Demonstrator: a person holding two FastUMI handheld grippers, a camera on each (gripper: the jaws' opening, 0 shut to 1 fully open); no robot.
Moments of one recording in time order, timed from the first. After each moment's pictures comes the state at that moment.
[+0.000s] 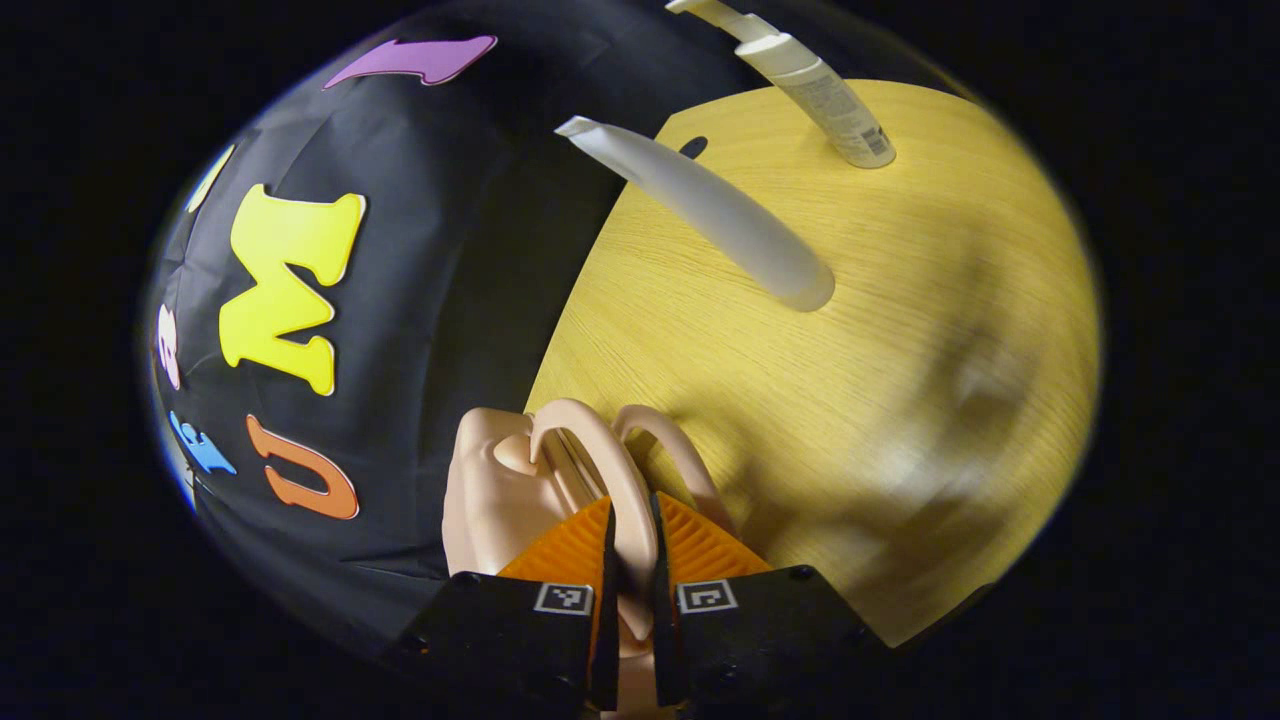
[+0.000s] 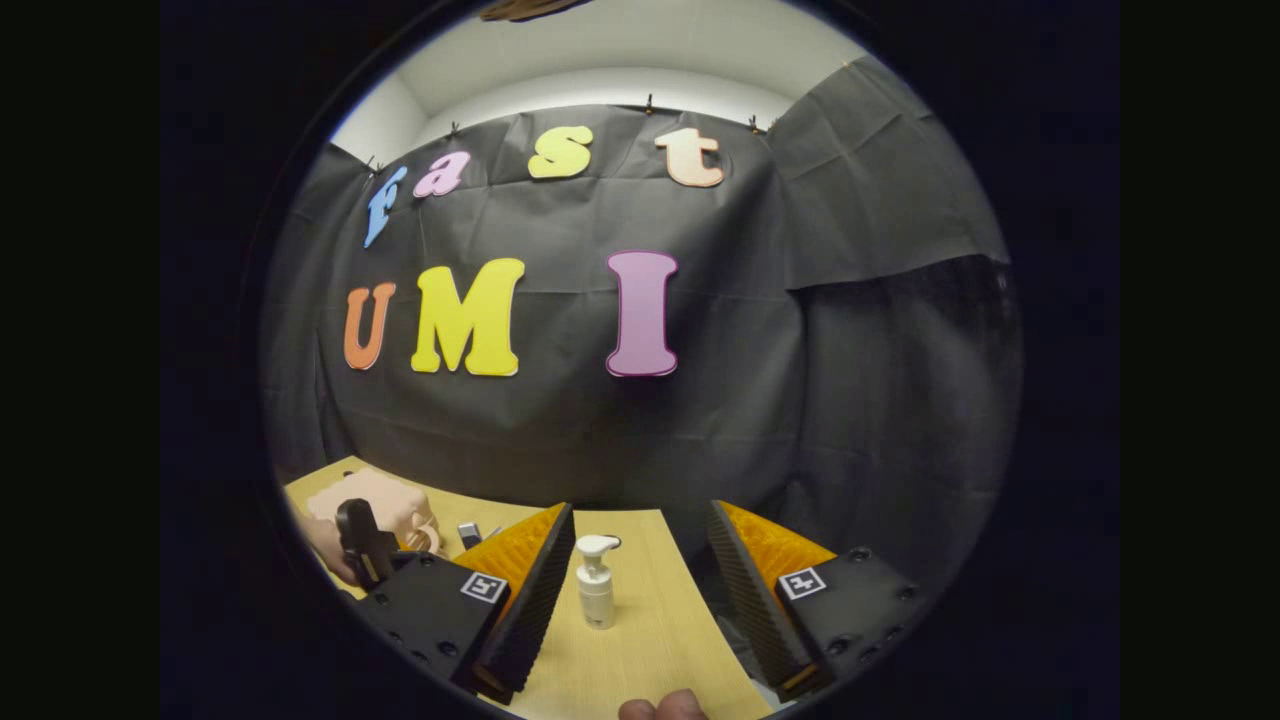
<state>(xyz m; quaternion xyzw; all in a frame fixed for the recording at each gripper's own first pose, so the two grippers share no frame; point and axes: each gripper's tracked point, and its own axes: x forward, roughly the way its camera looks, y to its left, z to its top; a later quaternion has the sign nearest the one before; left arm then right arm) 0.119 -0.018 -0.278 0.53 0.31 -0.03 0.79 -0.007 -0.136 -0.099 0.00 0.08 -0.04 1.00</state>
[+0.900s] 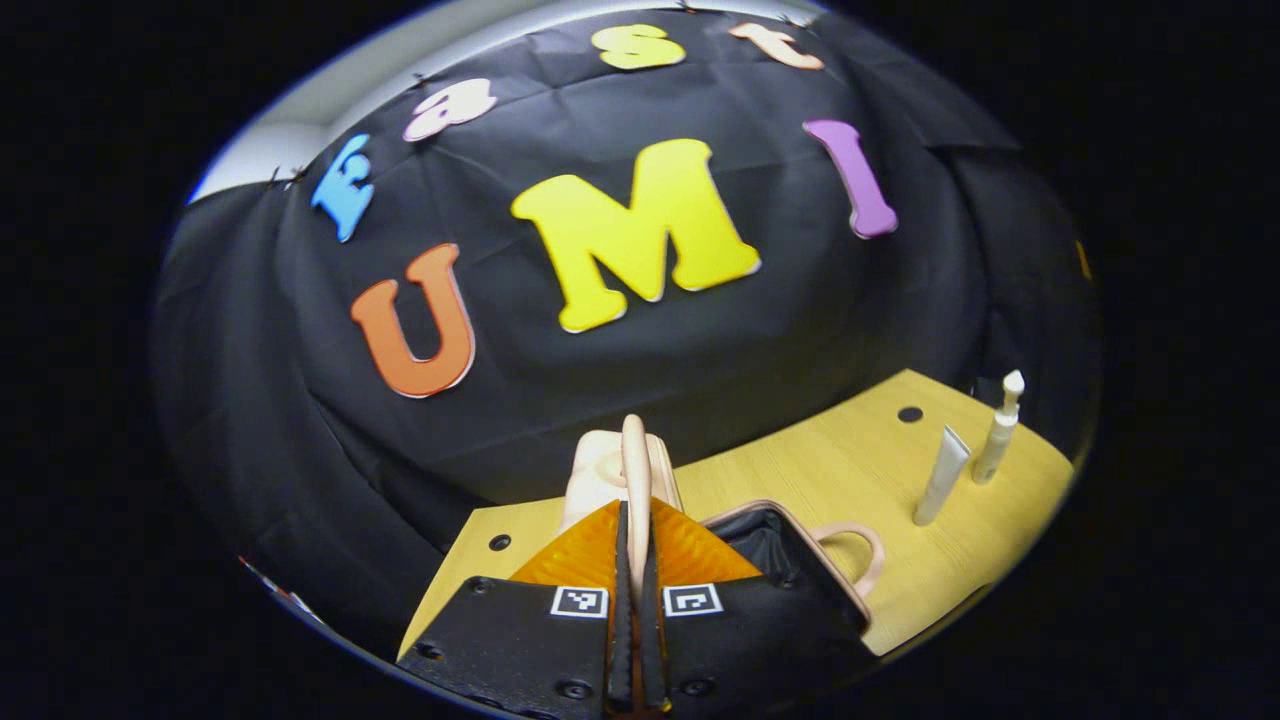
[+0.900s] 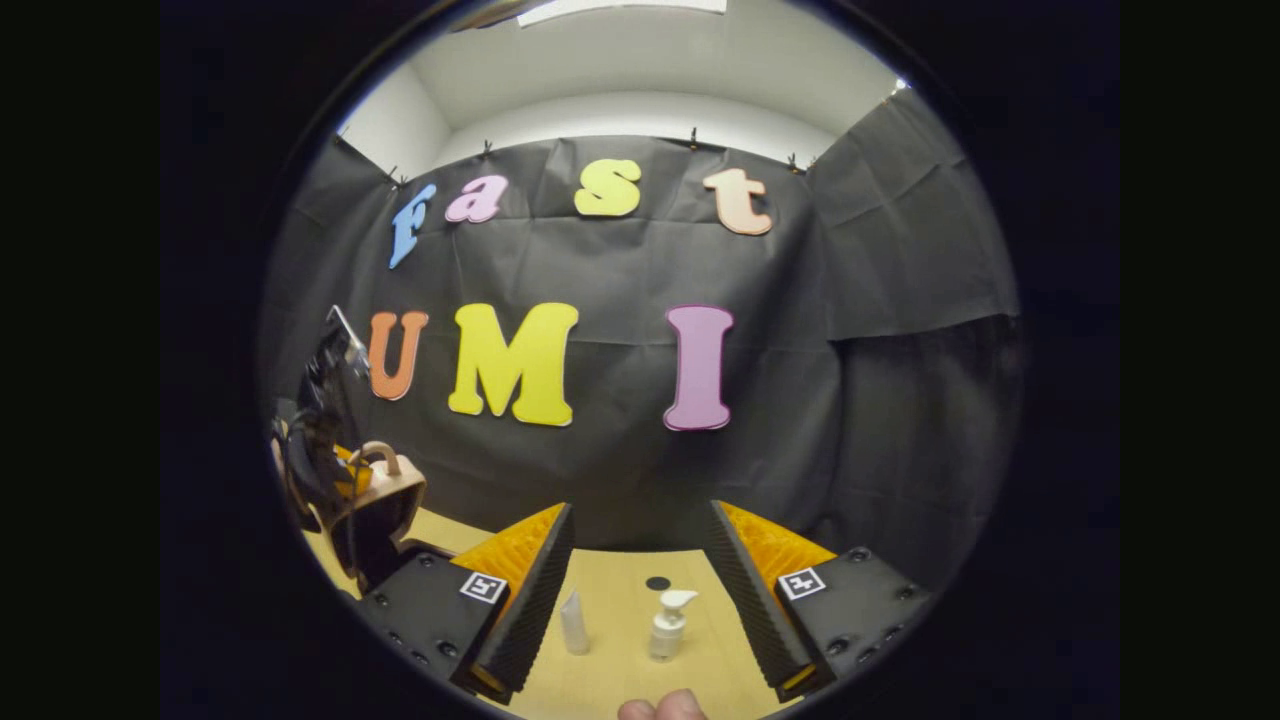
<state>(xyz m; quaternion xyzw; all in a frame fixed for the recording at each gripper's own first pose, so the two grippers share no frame) 0.078 0.153 -0.038 0.17 0.10 0.05 0.98 0.006 -0.020 -0.023 -0.01 0.04 0.00 1.00</state>
